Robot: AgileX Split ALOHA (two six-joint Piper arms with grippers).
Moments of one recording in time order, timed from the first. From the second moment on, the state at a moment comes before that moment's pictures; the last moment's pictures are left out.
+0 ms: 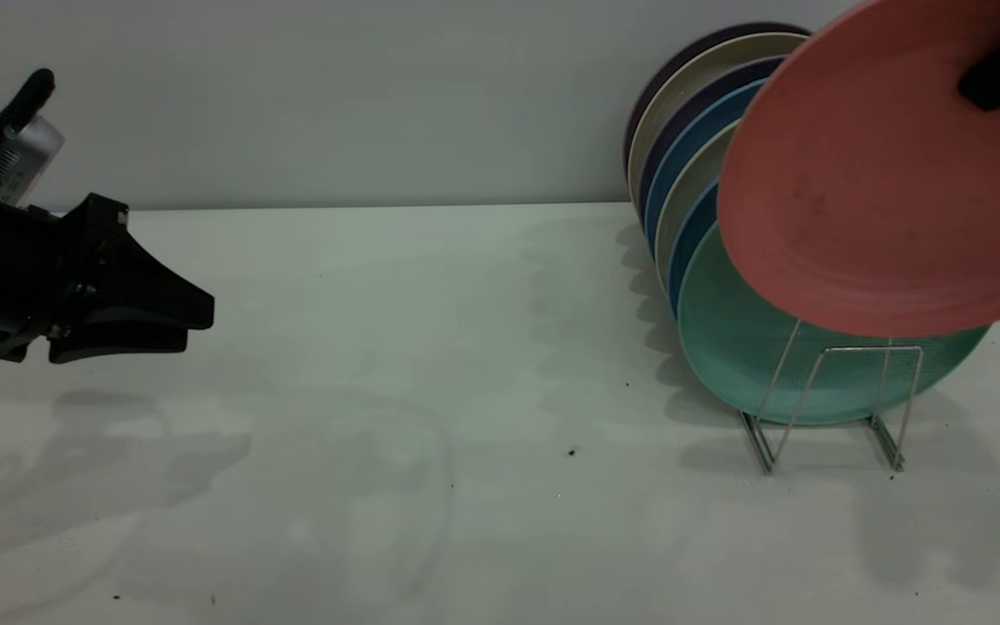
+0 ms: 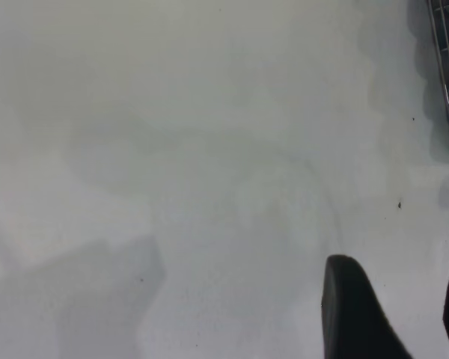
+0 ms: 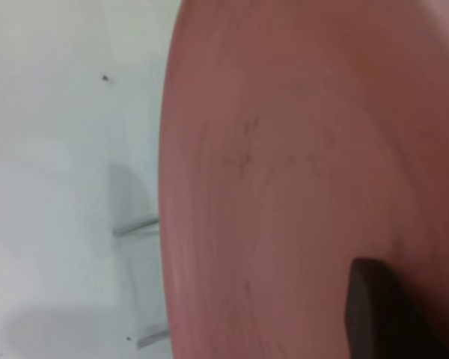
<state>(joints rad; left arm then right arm) 0.18 2.04 -0.86 -1.52 0.66 1.44 -0.06 1.52 -0.97 0.91 0.65 -2.12</state>
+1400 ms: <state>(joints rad) 0.18 2.04 -0.86 -1.51 0.63 1.44 -0.04 1.61 -1.08 0.82 0.68 -2.12</state>
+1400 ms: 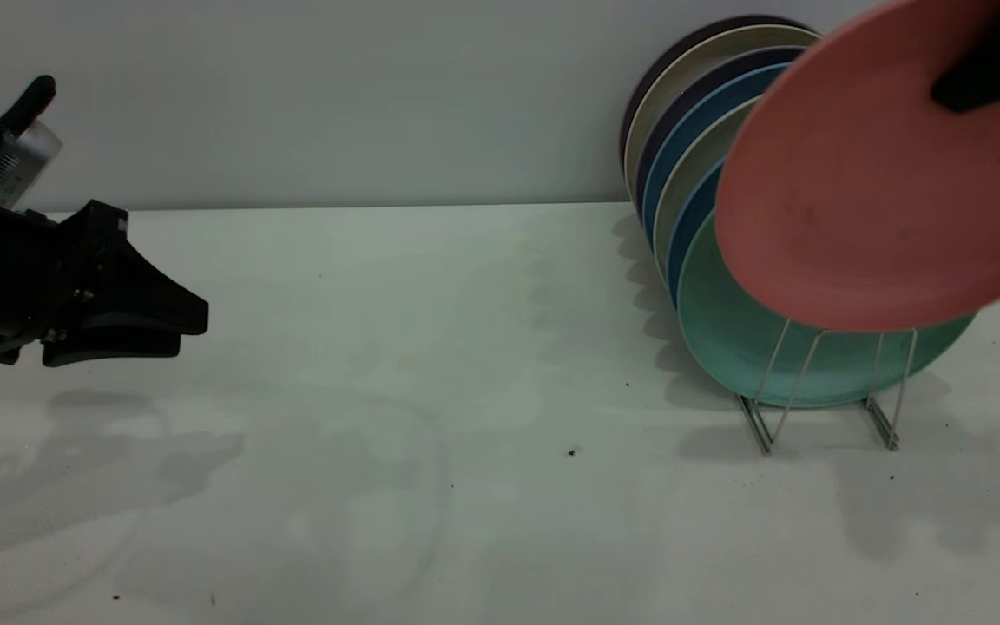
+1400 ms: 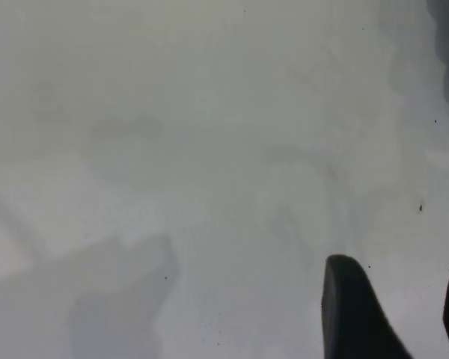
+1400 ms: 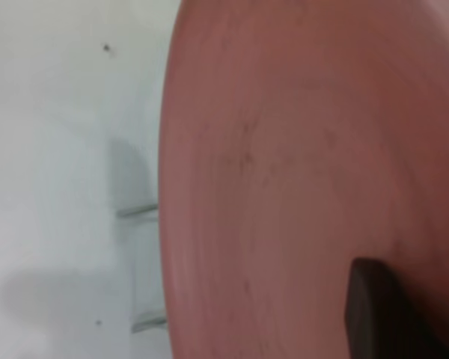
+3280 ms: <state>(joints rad) 0.18 2.04 -0.86 -1.51 0.63 1.44 0.01 1.76 -1.11 0.82 0.70 -2.12</state>
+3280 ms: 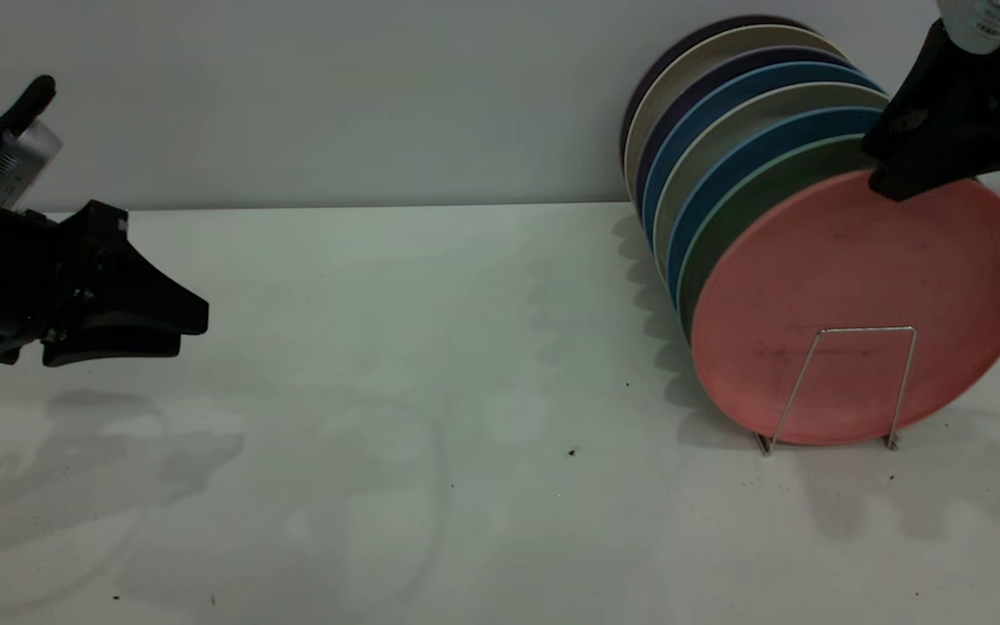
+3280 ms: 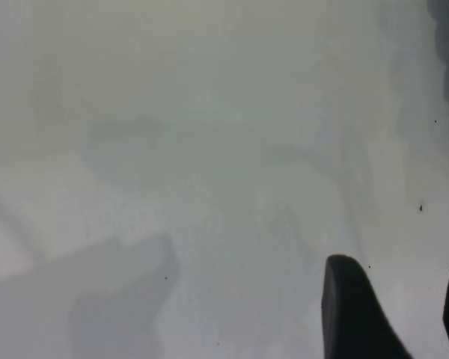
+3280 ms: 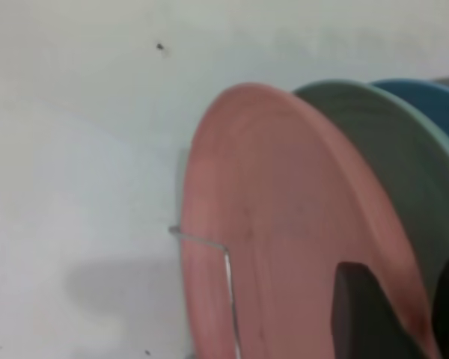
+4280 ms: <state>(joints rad) 0.18 1.40 -0.86 -0.24 0.72 0.26 0.00 1.50 -1.11 0.30 1.08 -0.40</state>
